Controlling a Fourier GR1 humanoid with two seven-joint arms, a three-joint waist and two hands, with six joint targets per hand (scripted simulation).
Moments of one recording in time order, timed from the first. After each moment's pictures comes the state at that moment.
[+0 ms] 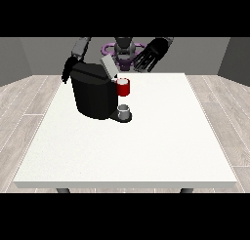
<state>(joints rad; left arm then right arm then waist) -1.07 0.33 0.12 -0.65 -0.82 -0.23 -0.26 -0.29 -0.08 -0.10 -1.17 0.15 -0.19 -0.04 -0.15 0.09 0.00</state>
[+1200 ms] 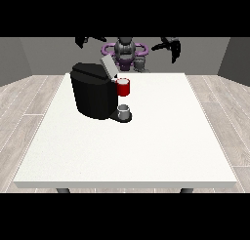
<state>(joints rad) -0.52 0.01 0.34 -0.72 -0.34 -0.32 -0.29 -0.28 -0.17 -0.09 -1.29 0.08 -0.01 0.03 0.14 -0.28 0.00</state>
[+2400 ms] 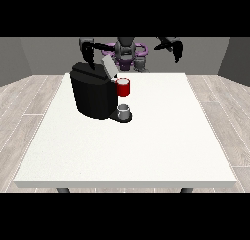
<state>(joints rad) -0.31 0.02 0.15 -1.26 -0.14 -0.29 -0.12 -0.57 -0.18 -0.19 -1.06 -0.05 0.01 0.10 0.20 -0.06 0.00</state>
